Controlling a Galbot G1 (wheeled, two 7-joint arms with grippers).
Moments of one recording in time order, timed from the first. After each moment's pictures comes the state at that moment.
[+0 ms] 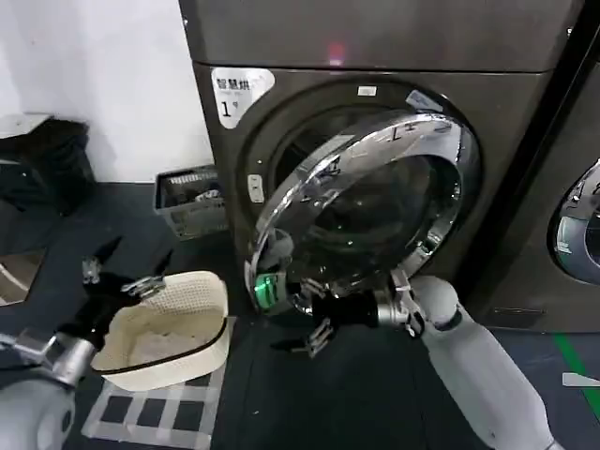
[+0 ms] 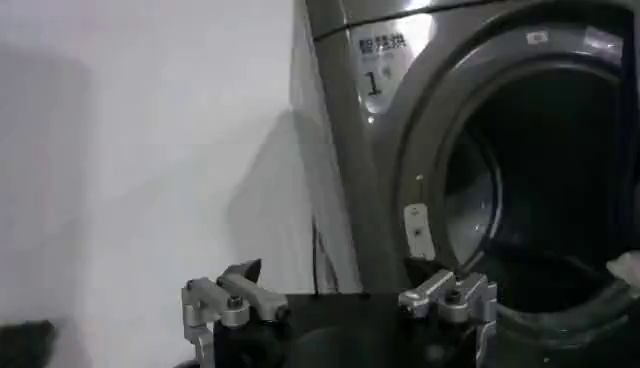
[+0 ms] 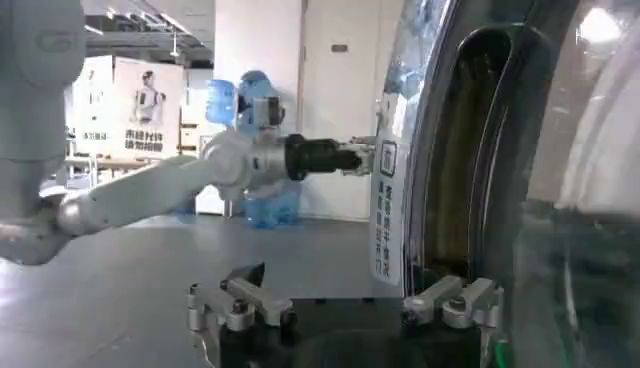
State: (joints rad) left arm 1.40 -1.15 -0.91 -2.21 -0.36 0.21 0.30; right arm -0.71 1.10 0.09 1.63 0.56 -0.08 -1.30
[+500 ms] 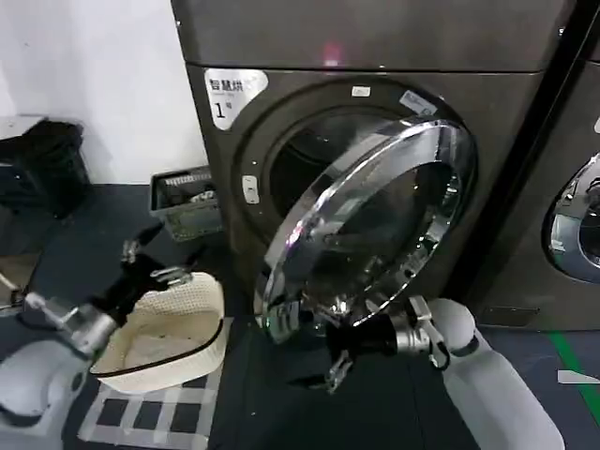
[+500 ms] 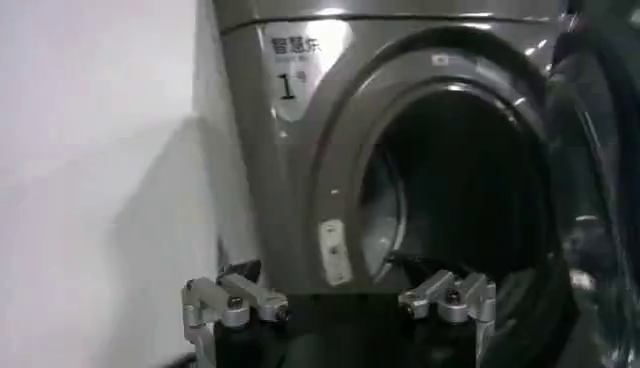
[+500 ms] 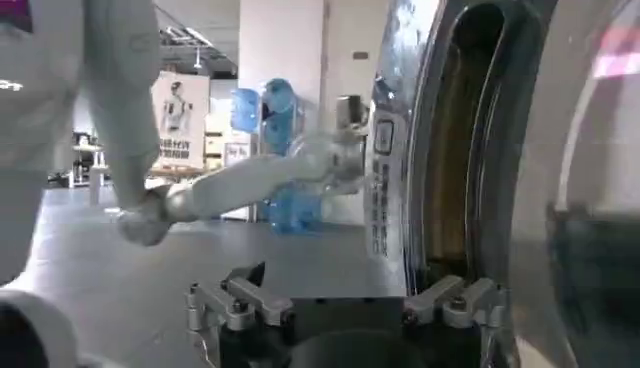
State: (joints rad) left arm 1.23 -0.98 -0.76 -2.06 -0.55 0.20 0.43; right arm -0.80 1.05 0.17 1.65 0.54 -0.07 -1.43
